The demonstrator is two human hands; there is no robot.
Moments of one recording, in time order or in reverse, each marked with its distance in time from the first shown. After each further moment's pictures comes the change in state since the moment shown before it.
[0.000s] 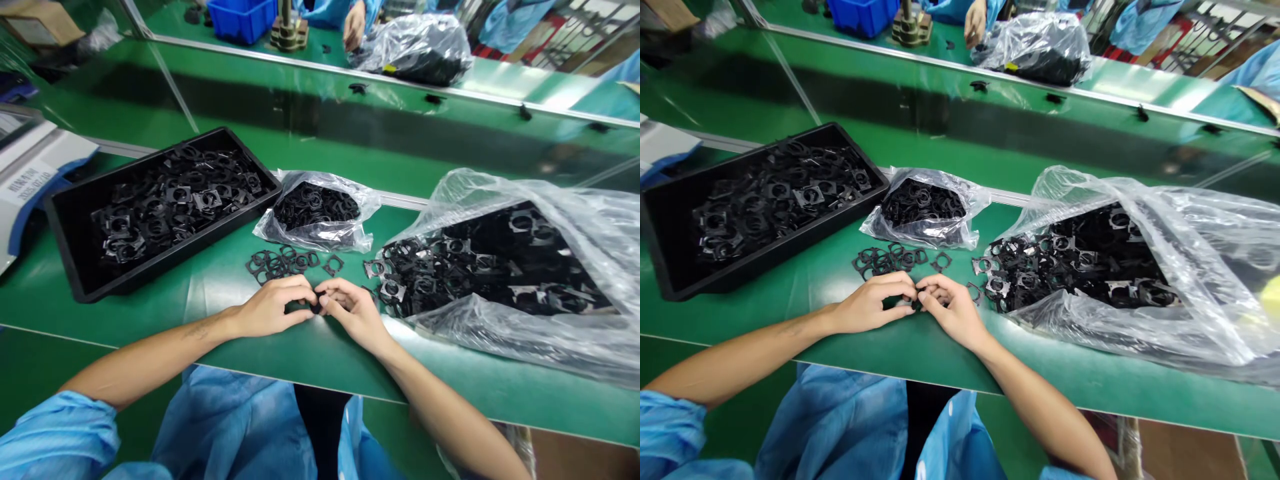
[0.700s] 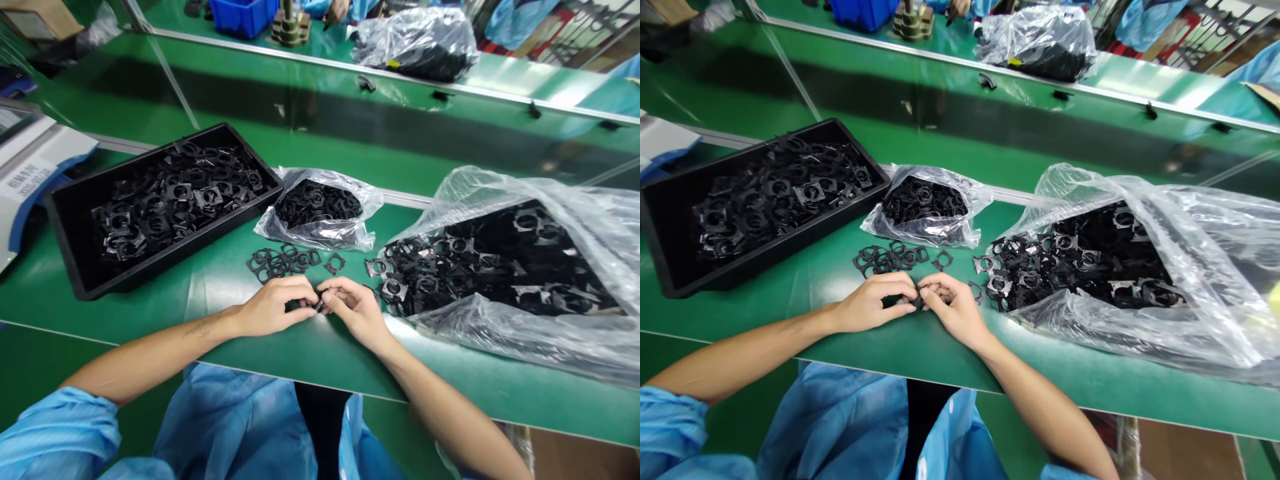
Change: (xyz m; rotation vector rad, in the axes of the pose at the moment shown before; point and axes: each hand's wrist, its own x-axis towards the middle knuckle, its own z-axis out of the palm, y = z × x) left_hand 0.000 0.002 0.001 -0.041 0.046 0.028; right_hand 0.001 -0.001 0.001 0.031 0.010 -0.002
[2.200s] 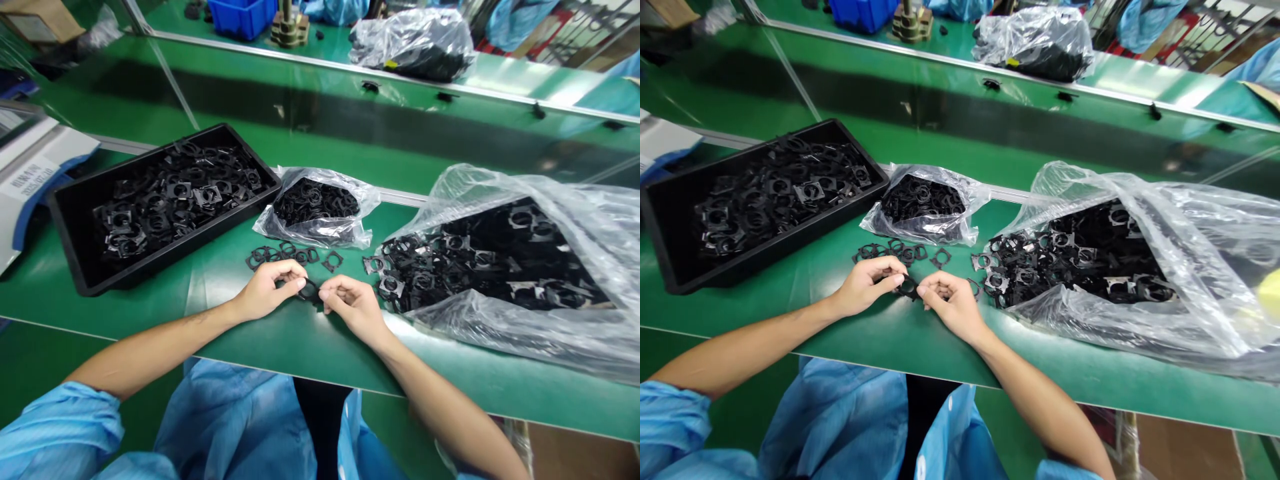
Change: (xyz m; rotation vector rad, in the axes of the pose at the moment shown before) left_hand 0.006 -0.006 -0.004 -0.347 0.228 -0.264; right_hand 0.001 -0.004 0.002 0.028 0.034 0.019
